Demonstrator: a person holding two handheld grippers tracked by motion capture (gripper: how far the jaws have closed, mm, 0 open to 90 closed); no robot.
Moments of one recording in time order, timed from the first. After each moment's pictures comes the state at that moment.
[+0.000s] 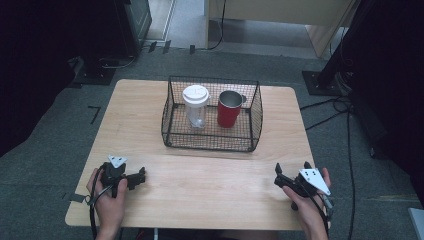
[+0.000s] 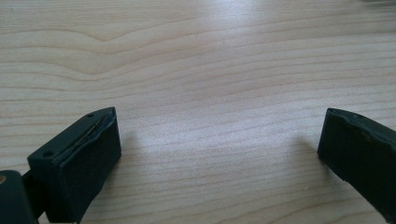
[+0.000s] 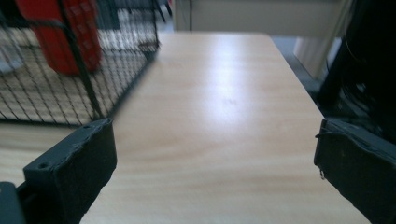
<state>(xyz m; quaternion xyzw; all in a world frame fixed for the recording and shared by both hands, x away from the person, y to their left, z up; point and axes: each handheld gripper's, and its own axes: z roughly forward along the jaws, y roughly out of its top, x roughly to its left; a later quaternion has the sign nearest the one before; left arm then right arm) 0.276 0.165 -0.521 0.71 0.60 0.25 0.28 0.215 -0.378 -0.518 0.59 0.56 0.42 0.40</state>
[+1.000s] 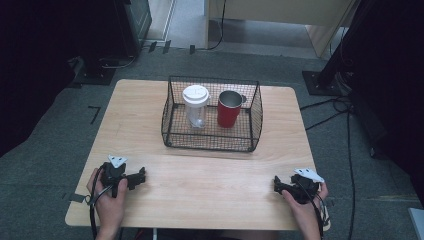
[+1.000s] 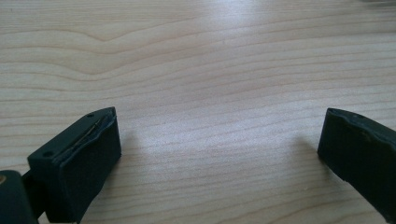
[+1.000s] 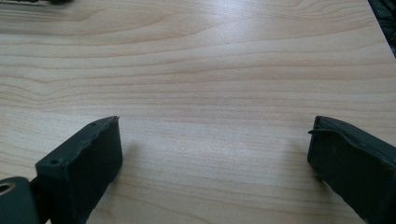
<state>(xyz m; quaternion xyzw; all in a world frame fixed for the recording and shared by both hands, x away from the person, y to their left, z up) 0.276 0.165 -0.521 0.71 0.60 0.25 0.28 0.220 -0.382 -0.529 0.66 0.64 0.29 0.27</state>
